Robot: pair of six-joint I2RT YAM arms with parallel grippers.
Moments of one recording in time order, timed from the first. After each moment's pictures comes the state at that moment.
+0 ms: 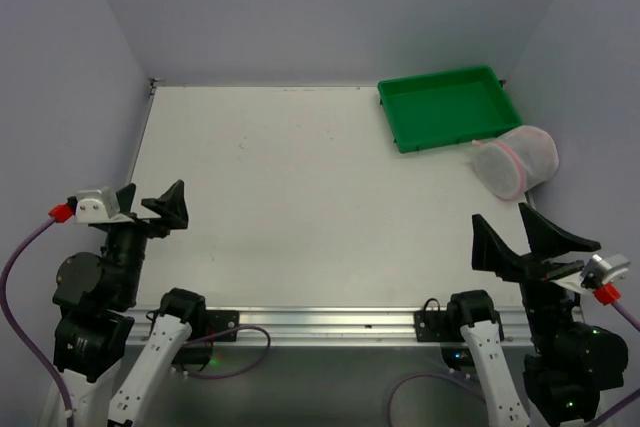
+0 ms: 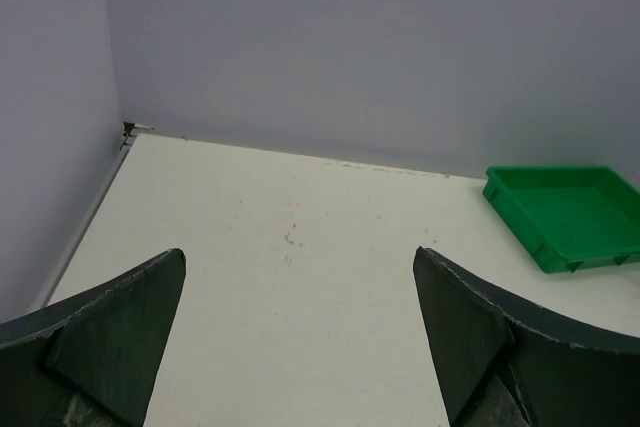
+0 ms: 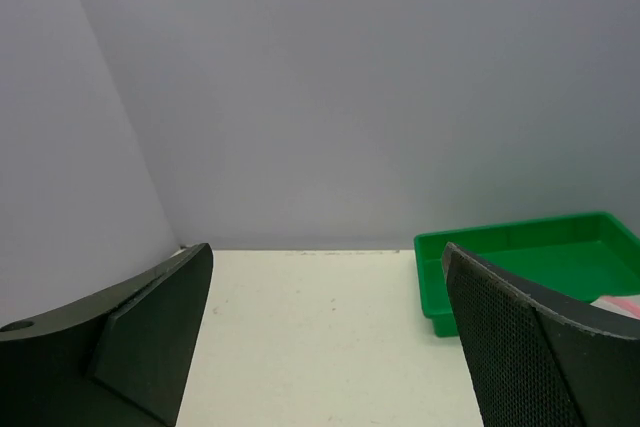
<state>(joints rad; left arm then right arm) -0.28 0.25 0.95 -0.59 -0.26 -0.18 0.15 0.01 0.92 -0.47 -0.07 0.29</state>
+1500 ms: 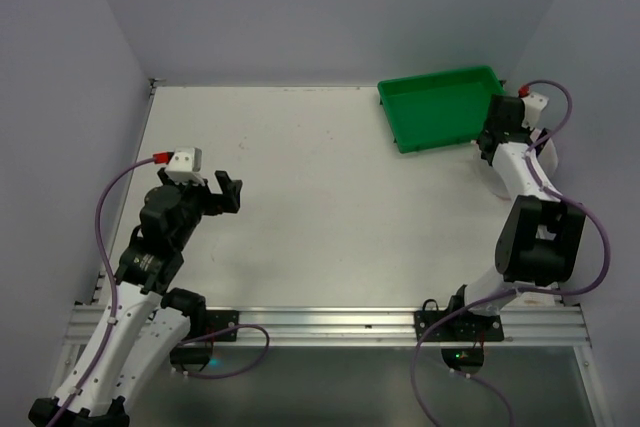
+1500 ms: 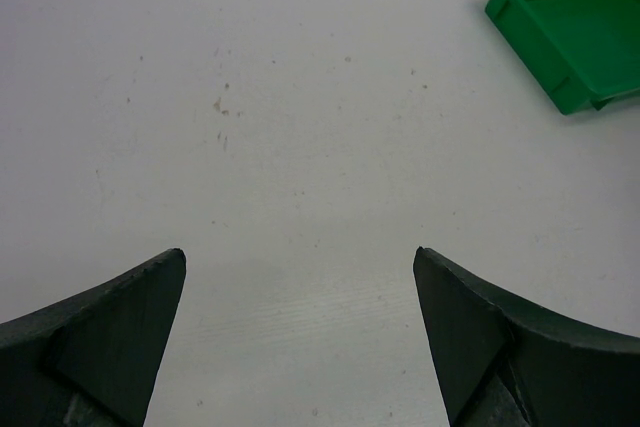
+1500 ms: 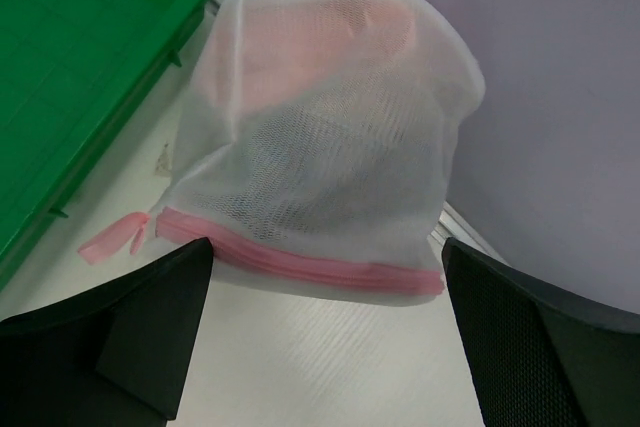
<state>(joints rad) -0.30 0.56 0.63 -0.33 -0.08 -0.22 -0.16 1.60 1.19 -0.32 0.68 0.27</state>
